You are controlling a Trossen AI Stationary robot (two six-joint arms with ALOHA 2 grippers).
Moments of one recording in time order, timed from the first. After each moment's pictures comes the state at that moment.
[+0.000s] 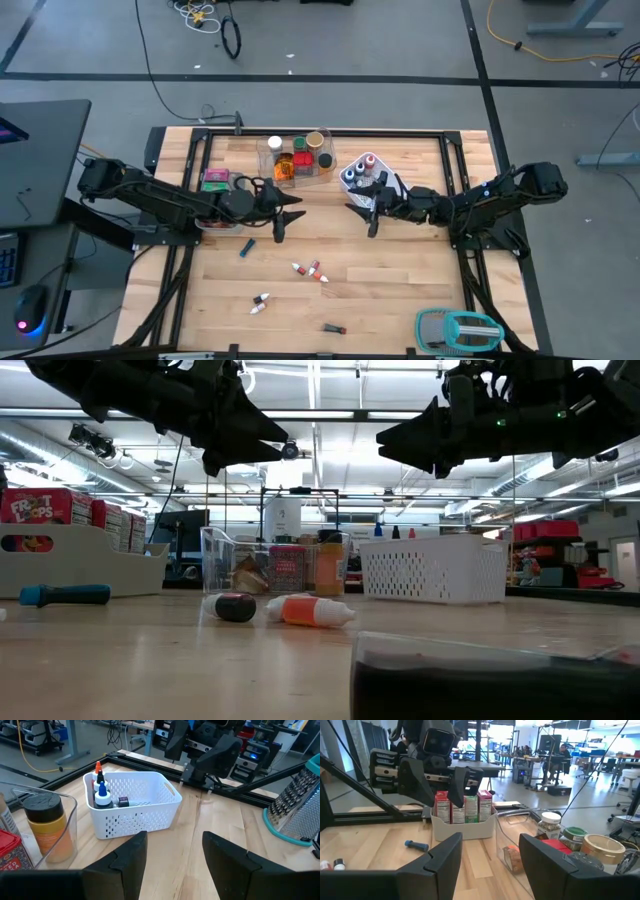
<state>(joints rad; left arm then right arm) -0.11 1.24 0.53 0.49 -0.35 -0.29 0.04 1.39 0.39 1.00 0.24 -0.04</state>
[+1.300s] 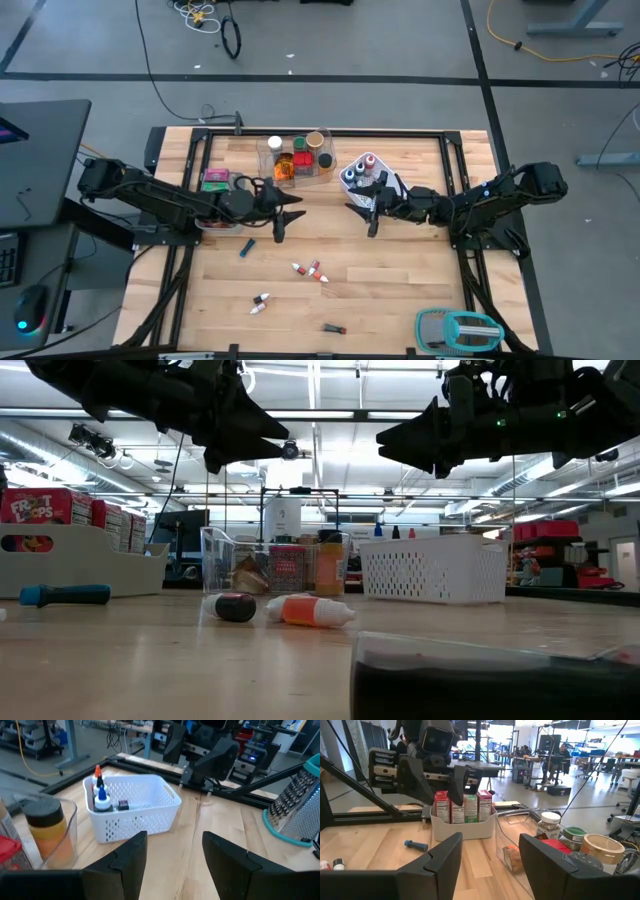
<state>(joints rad) -0.11 1.24 0.53 0.50 -0.35 -0.27 0.04 1.39 0.39 1.00 0.25 -0.04</state>
